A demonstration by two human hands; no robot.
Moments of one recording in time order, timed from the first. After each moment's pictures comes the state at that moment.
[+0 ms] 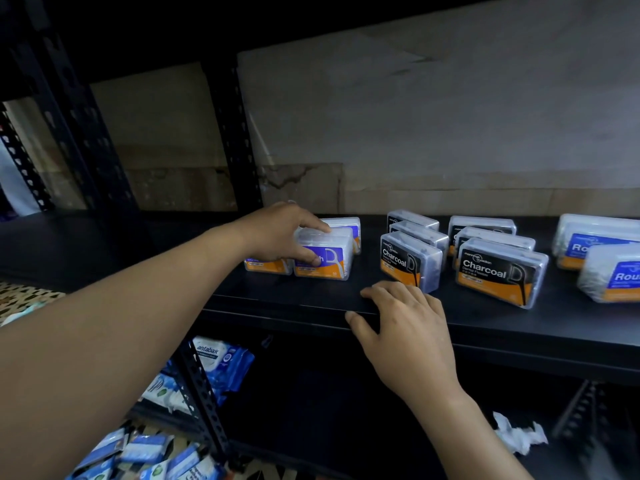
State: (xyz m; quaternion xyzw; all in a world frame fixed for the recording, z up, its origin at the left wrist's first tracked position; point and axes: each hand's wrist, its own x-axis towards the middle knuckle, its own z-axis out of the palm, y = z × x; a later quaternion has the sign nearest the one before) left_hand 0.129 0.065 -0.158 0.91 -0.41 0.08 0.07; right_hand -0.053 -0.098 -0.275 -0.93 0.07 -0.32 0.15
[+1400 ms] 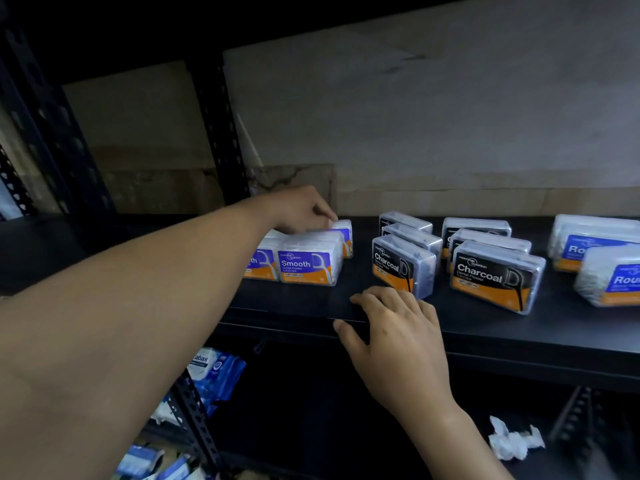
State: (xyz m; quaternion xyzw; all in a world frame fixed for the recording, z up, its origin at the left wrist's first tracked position) left_hand 0.162 0.006 -0.138 0.92 -0.39 0.01 0.09; right_hand -0.045 -0.098 -0.286 -0.91 0.07 -0.38 0.13
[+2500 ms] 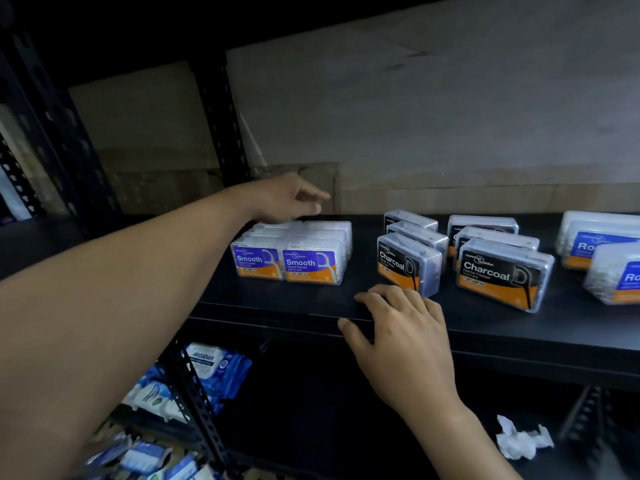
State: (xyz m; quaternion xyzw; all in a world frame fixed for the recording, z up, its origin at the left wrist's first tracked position) left_hand 0.166 0.037 -0.121 0.92 -0.38 0.01 0.13; right_hand -0.045 -0.096 -0.285 -0.92 0.08 -0.35 0.14
